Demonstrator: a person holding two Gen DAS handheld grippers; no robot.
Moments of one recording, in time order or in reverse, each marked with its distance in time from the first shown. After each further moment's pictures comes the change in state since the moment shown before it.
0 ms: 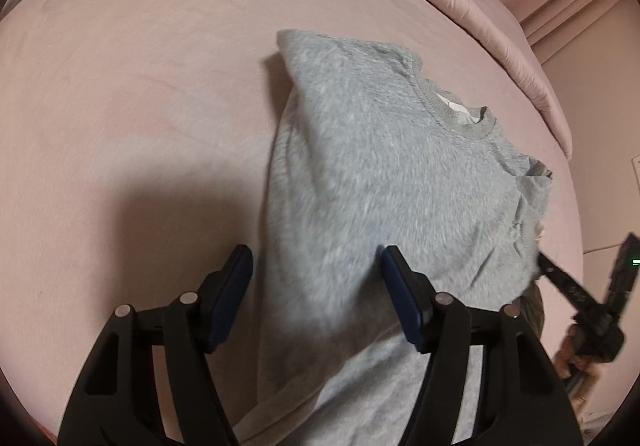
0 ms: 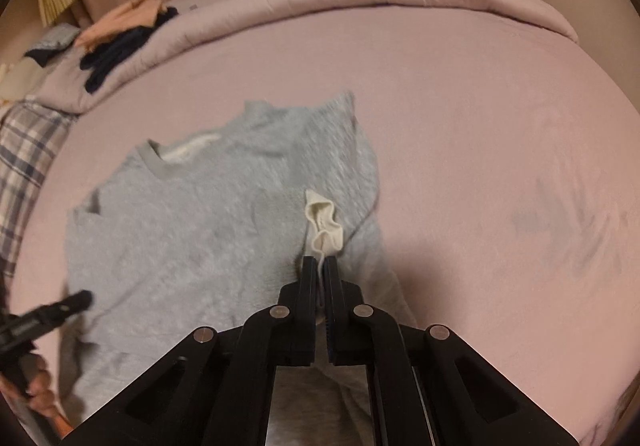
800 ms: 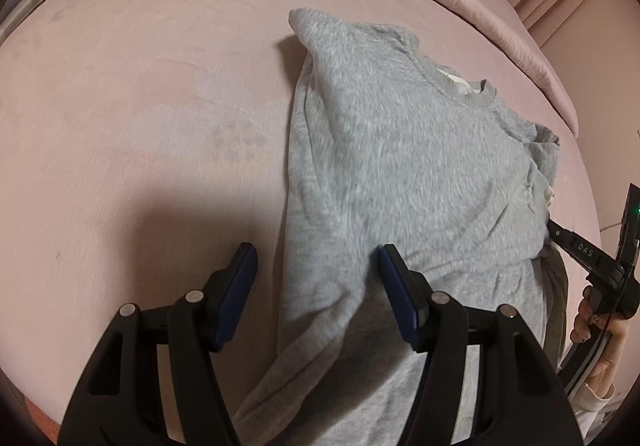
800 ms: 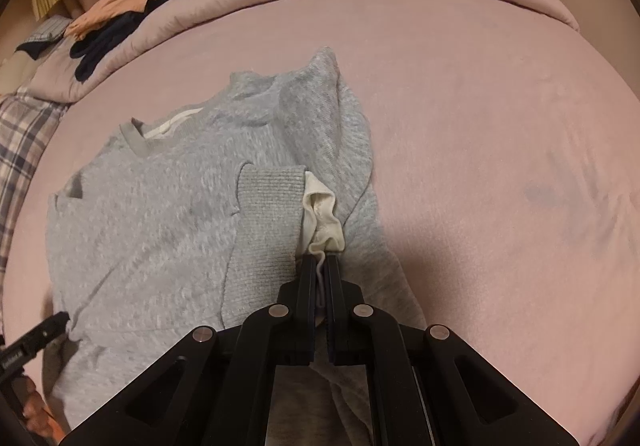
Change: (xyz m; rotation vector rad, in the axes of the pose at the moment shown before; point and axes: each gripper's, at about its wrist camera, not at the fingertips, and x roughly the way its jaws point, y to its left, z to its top) left arm -0.003 -0.004 -0.031 0.082 -0.026 0.068; right arm 0.014 -0.003 -0.010 0.000 0.028 -0.016
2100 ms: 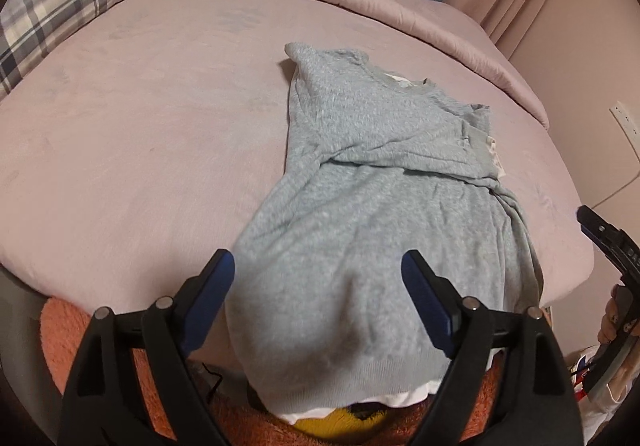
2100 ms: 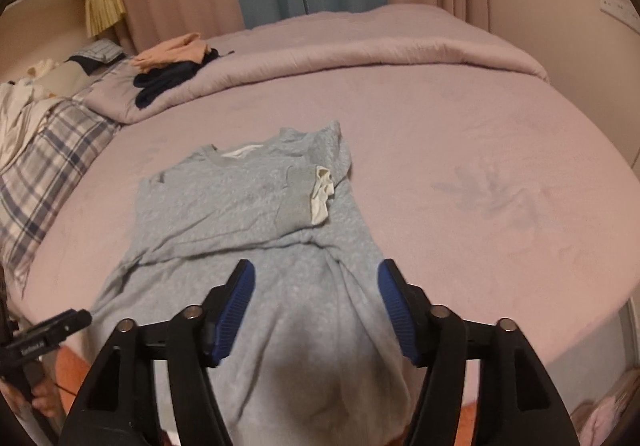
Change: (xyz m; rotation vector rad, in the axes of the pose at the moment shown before) left arm -0.102 -0.015 -0.113 0.059 -0.171 -0.005; right arm -0.143 -0.008 -0.083 -0.062 -0.245 0.047
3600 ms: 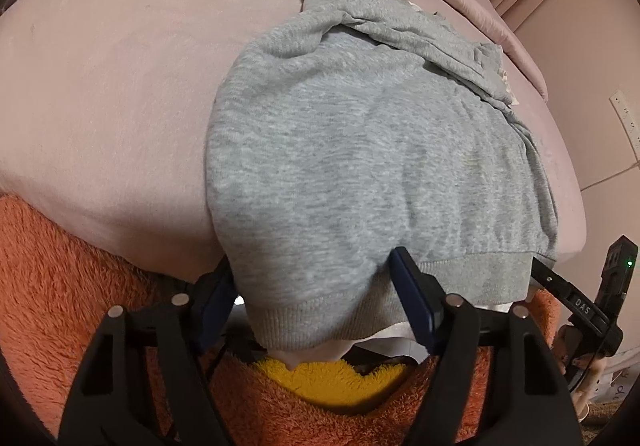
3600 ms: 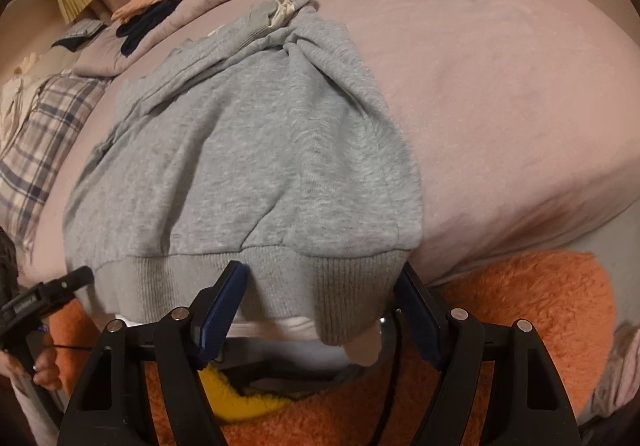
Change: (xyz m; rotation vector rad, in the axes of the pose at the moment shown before) left arm 0.040 0.018 -0.075 -0.059 0.157 -0.071; right arm 0.028 -0.038 -0.132 0.127 0.238 0.069
